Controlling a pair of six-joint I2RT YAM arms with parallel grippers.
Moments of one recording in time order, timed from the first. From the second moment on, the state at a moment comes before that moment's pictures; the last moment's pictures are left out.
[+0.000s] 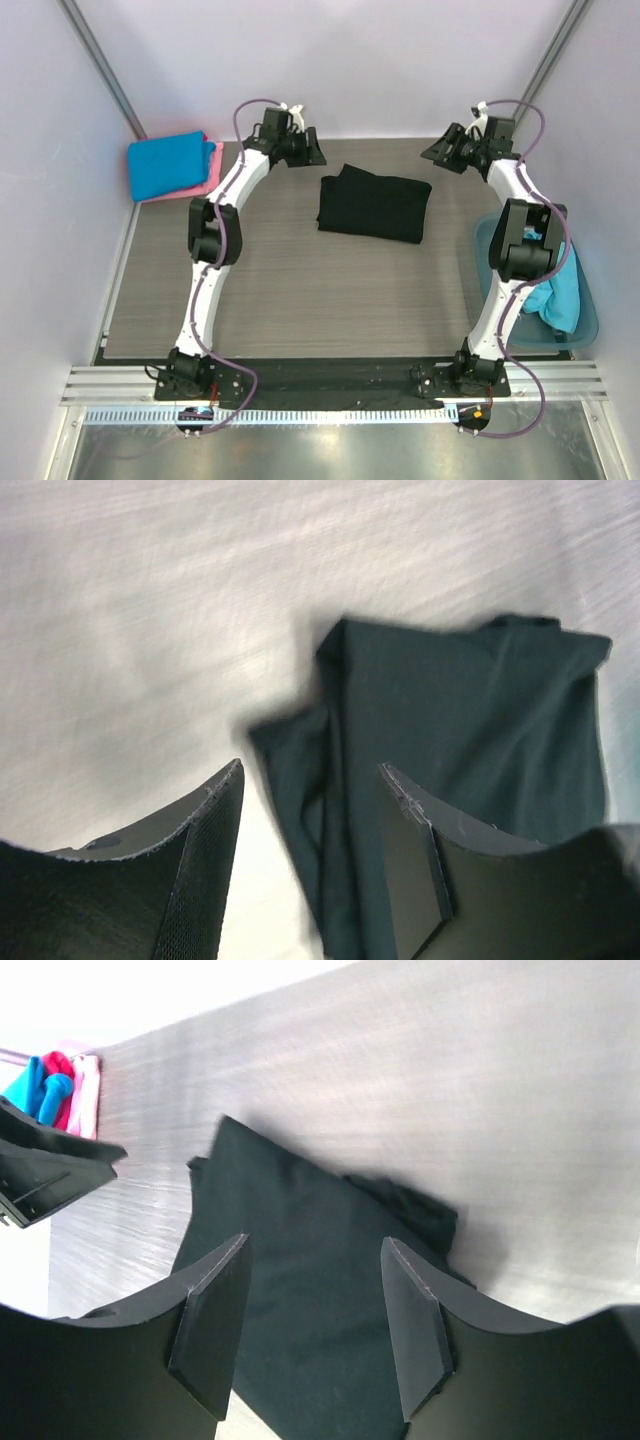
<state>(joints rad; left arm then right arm) -0.32 2.55 2.40 -0.48 0.42 -0.32 -0.17 2.07 1.64 -0.19 -0.62 0.40</state>
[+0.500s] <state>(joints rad) -0.22 2.49 2.35 -0.43 0.71 -0.37 -0.17 1.95 1.56 -0.37 -0.56 0.12</state>
